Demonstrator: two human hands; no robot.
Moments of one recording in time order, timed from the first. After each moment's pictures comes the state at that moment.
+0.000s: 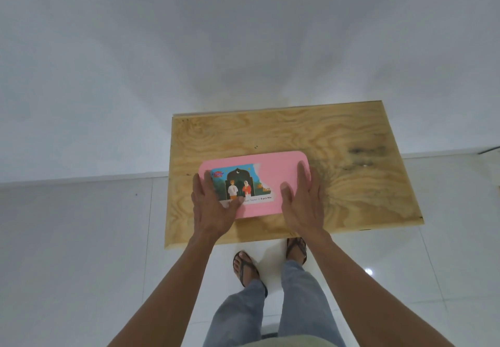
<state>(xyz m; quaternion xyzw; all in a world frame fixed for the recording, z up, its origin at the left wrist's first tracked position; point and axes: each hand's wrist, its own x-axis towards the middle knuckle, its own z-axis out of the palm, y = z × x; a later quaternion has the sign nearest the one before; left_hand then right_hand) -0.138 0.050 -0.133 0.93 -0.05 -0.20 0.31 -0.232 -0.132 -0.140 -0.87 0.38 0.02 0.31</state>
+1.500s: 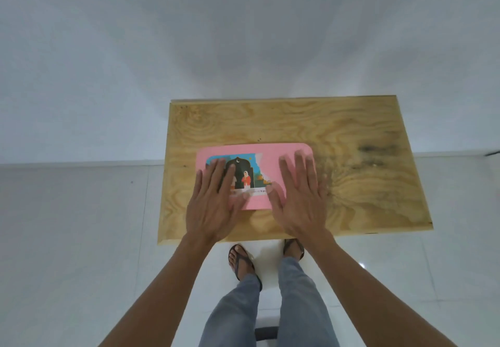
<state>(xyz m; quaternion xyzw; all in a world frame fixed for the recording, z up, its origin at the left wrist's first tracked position) -0.137 0.060 -0.151 0.94 -0.32 -0.05 0.13 -0.229 -0.126 -0.152 -0.97 0.23 -0.04 0.11</state>
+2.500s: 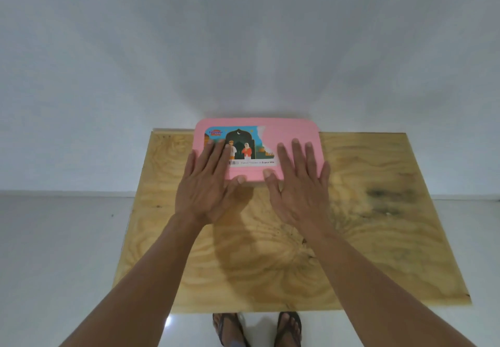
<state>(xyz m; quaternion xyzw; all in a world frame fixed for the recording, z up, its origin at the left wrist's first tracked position) -0.025 -0.018 -0.183 0.94 -0.32 -0.01 0.11 -0.121 -0.204 -0.176 -0.96 0.22 -0.02 0.14</state>
